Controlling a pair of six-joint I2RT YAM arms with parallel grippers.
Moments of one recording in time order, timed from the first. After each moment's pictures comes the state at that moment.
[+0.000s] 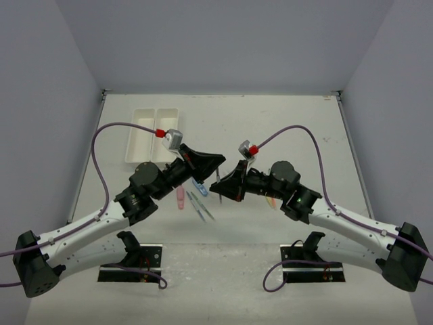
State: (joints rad) left arm -0.89 0.91 0.67 0.41 0.03 -0.60; right arm 0.89 1.01 0.64 0.32 -0.42 0.53
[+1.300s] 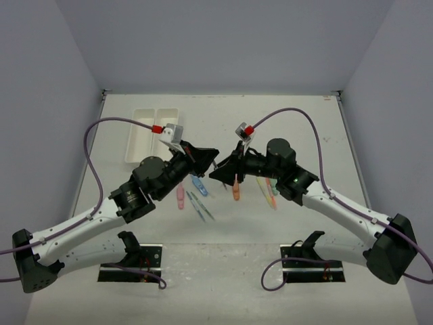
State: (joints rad) left arm -0.96 0.91 0.79 0.16 -0.25 -0.58; right arm 0.75 1.15 0.84 0.15 -0.57 0.47
